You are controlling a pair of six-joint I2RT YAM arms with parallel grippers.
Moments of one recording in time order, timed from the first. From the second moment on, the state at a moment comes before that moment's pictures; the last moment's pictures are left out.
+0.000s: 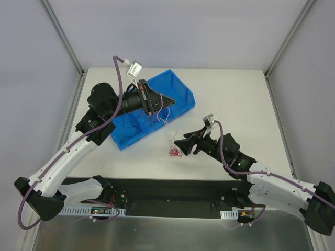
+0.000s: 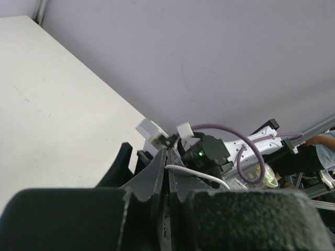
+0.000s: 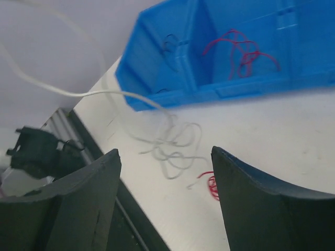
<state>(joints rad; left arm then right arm) -0.64 1.07 1.22 -0.03 0.55 -0.74 0.88 0.87 0.43 0.31 -0.01 0.50</state>
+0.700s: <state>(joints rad) -0.64 1.15 1.27 0.09 0.65 -0.91 1.00 1.39 0.58 0.31 0.37 0.64</state>
